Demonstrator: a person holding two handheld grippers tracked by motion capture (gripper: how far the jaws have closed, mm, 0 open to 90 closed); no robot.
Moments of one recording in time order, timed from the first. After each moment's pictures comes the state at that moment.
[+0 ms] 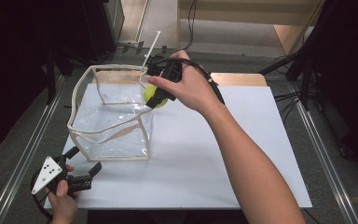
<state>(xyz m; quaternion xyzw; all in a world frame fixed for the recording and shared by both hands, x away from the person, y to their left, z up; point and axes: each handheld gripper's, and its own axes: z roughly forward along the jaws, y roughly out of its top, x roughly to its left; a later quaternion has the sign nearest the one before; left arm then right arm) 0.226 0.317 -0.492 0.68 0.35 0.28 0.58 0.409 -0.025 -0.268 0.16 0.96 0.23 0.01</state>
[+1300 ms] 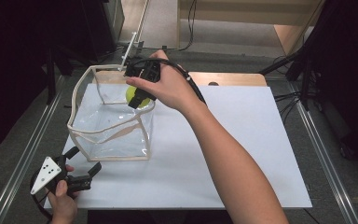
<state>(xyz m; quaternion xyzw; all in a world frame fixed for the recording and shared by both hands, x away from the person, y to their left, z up) 0.226 0.319 -0.493 0.68 0.35 0.27 0.58 0.416 0.024 -0.272 0.14 0.96 0.22 0.01</state>
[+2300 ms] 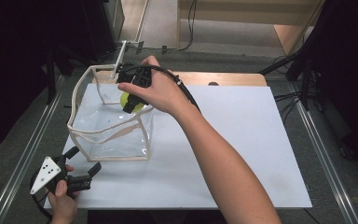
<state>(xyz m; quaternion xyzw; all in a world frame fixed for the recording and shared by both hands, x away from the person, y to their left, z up) 0.226 0.319 -0.493 0.68 0.35 0.27 0.59 0.416 0.046 -0.289 0.14 0.97 0.21 0.02</state>
